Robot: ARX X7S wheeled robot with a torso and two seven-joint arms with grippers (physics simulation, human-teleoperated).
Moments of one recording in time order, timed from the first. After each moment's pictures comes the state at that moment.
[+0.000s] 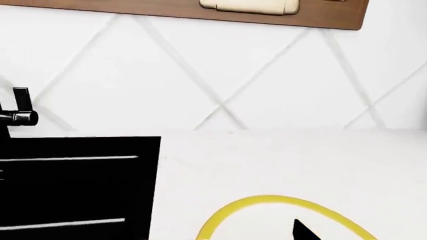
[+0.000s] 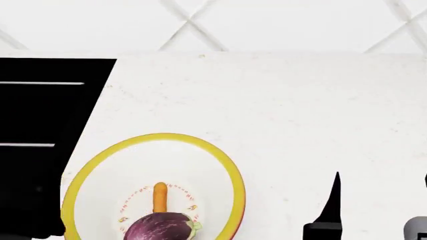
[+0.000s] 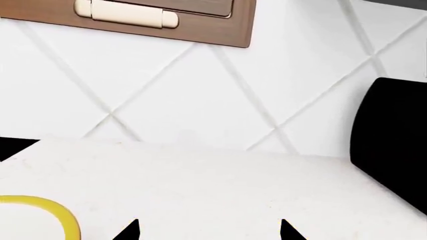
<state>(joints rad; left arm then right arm) -0.55 -0.51 -0.17 0.85 -1.59 -1.21 -0.99 0.08 0.95 0.11 -0.98 1.18 0.66 0.88</state>
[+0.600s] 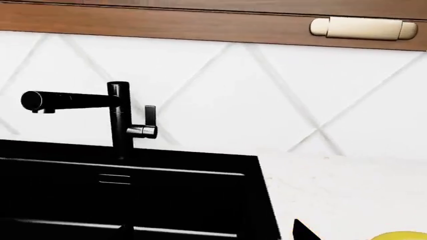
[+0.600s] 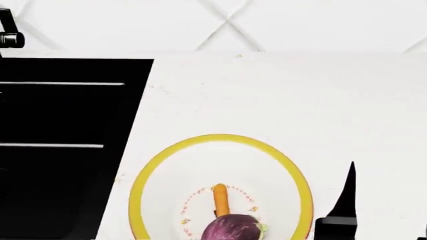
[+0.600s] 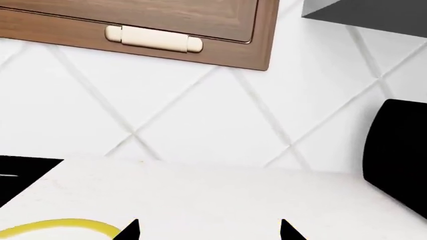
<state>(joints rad) -0.40 -0.64 -0.38 0.87 -1.45 -1.13 -0.85 0.07 1.00 0.17 -1.01 1.21 0.63 0.91</state>
